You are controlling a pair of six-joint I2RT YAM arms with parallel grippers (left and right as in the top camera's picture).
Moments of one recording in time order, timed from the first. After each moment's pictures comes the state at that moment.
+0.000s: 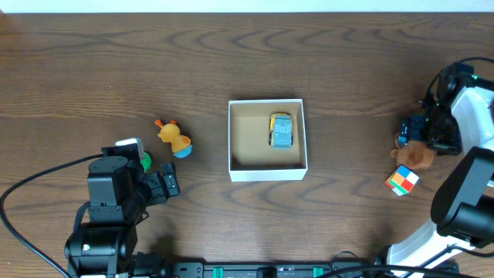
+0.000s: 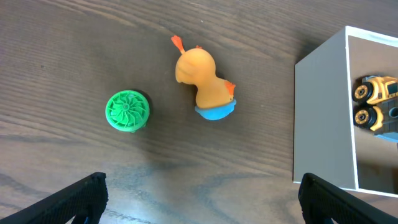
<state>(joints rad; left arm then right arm) 0.00 0.67 0.72 -0.89 0.05 -0.23 -0.33 1.89 1.38 -1.15 0.12 -0.04</state>
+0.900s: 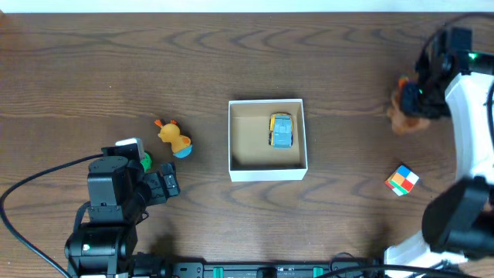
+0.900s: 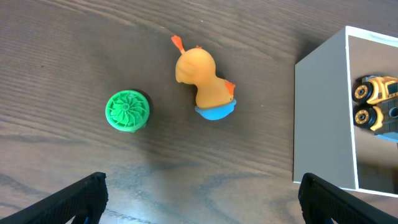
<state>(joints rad) 0.00 0.67 0.72 -0.89 0.05 -0.23 -0.12 1.72 1.63 -1.19 0.05 0.02</state>
